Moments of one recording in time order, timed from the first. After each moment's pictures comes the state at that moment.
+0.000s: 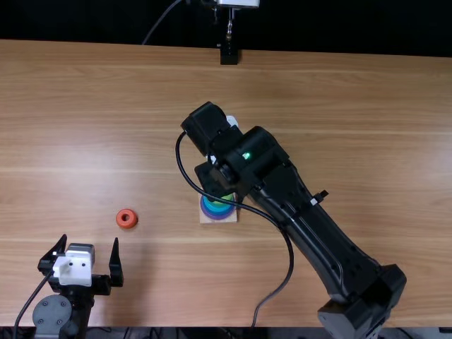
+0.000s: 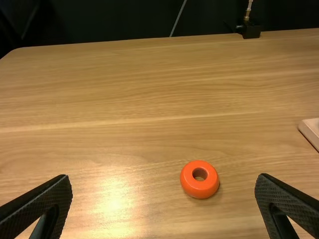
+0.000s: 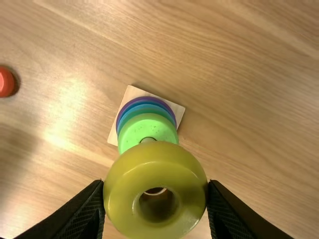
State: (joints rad) left arm -0.03 0.01 0.11 -0.38 0.01 0.03; right arm 0.69 1.99 2.08 -1.37 0.12 0.17
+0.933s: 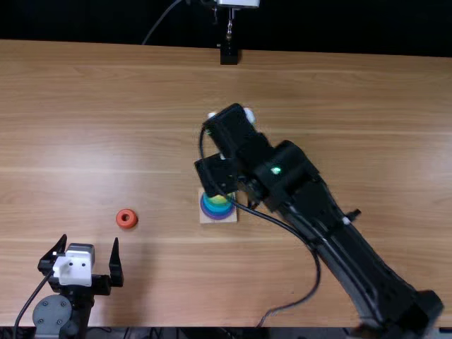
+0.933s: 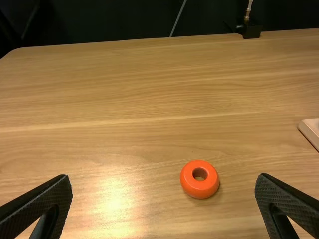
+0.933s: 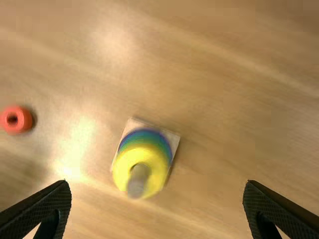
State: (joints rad) left arm -0.03 0.01 0.11 -0.38 0.01 0.03; right arm 0.64 1.80 1.86 -1.10 0.12 0.18
